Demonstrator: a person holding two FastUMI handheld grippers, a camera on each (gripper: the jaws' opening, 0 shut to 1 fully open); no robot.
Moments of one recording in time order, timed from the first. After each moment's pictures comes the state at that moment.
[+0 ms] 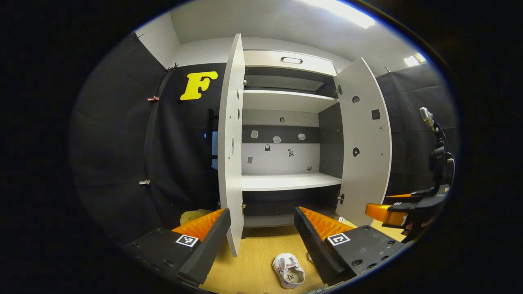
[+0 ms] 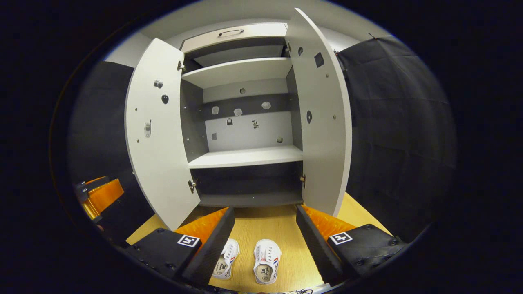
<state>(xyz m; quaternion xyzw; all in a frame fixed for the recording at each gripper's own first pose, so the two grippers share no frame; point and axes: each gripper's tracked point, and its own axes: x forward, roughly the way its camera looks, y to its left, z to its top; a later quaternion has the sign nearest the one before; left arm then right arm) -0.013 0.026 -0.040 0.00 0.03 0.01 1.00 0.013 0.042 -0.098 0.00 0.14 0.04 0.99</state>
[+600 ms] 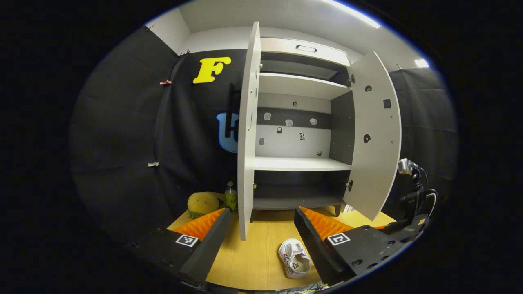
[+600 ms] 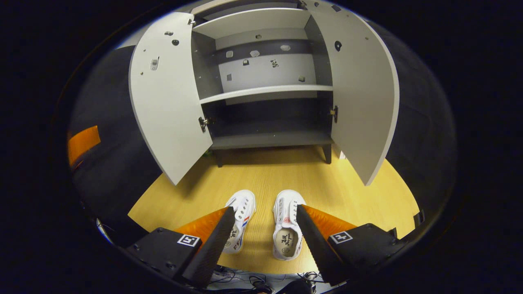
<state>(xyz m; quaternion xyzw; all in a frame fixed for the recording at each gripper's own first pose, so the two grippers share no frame) -0.036 0.058 -0.090 -0.03 0.08 0.05 0.99 -0.014 0.082 -0.261 0.00 0.31 0.09 0.95</state>
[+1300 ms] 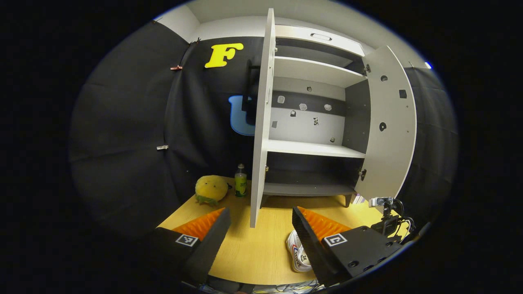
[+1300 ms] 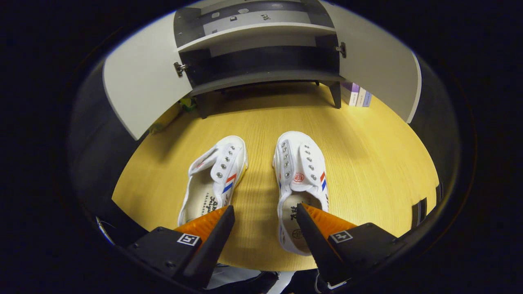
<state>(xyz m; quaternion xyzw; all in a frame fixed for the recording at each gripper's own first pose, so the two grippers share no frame) -0.032 0.073 -0.131 -0.05 0.13 0.08 0.99 -0.009 0.069 -0.397 0.01 0.43 0.04 0.90</state>
